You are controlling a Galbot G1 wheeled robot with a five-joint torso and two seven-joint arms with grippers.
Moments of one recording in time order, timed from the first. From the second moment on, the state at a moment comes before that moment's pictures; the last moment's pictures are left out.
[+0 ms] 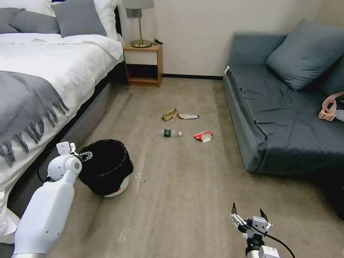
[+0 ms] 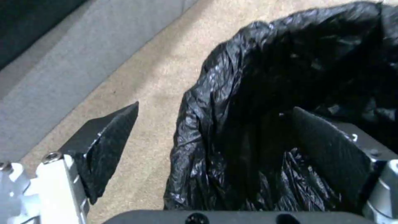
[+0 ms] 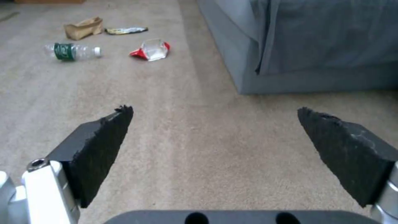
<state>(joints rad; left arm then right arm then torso) 0.83 -1.07 -0.51 -1.44 -0.76 0.74 -0.53 -1.84 1.61 0.57 2.02 0.04 0.05 0.18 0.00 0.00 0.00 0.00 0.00</state>
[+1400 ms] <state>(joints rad) 0.81 -1.11 -0.50 -1.32 -0.84 0.73 -0.58 -1.84 1.61 0.54 2.00 0.03 0.04 0.21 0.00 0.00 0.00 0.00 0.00</state>
